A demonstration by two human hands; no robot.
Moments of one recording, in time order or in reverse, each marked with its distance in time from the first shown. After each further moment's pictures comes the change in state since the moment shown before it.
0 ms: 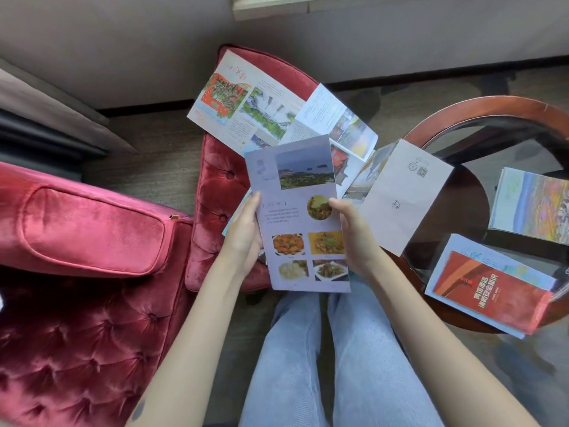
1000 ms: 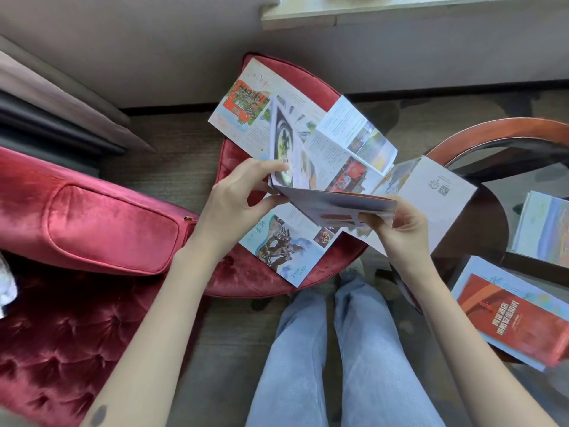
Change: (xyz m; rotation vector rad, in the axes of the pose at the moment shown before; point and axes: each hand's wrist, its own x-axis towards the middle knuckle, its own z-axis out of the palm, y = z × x) left_hand -0.002 0.073 -0.034 0.997 -0.134 0.865; right_hand -0.001 -0.019 -0.024 -0.394 0.293 -0.410
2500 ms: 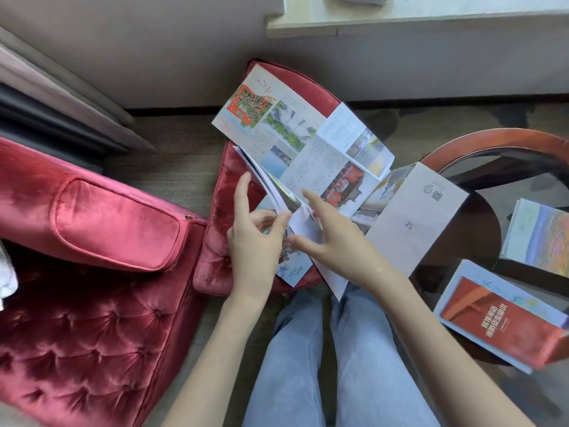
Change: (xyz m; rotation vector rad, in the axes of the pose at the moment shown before) left_hand -0.038 0.059 0.045 -0.261 0.418 -0.553; right_hand -0.012 -0.044 0.052 -0.677 -0.534 0.077
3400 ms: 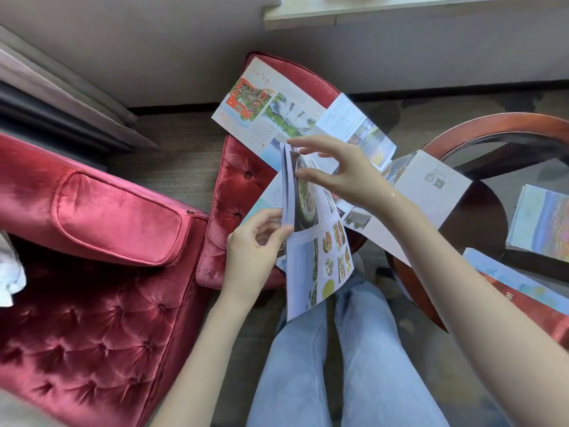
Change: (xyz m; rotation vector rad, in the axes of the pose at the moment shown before) left_hand -0.017 -0.014 -0.011 -0.015 -0.220 -0.080; right_hand 0.051 0.008 -0.046 0.120 0.086 -0.305
